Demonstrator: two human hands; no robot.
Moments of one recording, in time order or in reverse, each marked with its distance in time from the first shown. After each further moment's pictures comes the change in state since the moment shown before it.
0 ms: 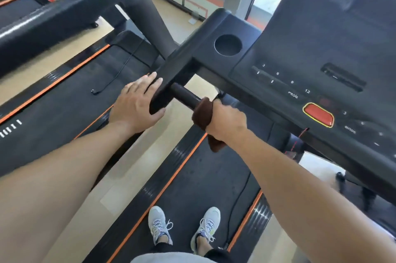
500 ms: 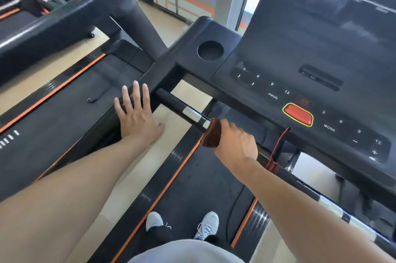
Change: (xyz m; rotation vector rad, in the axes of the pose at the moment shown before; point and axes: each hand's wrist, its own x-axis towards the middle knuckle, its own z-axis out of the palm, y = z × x) left_hand 0.000 0.065 0.032 0.188 -0.063 -0.380; right_hand -0.055 0.061 0.023 -0.089 0.172 0.018
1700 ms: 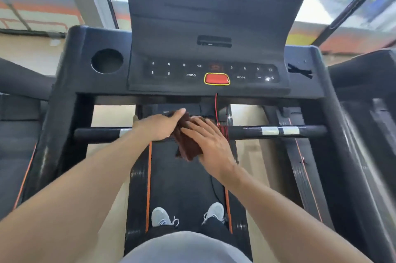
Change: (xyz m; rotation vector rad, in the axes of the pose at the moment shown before) left_hand 0.018 0.161 -0.074 -0.136 -0.779 0.710; right_hand -0.079 0.015 0.017 0.273 0.364 0.114
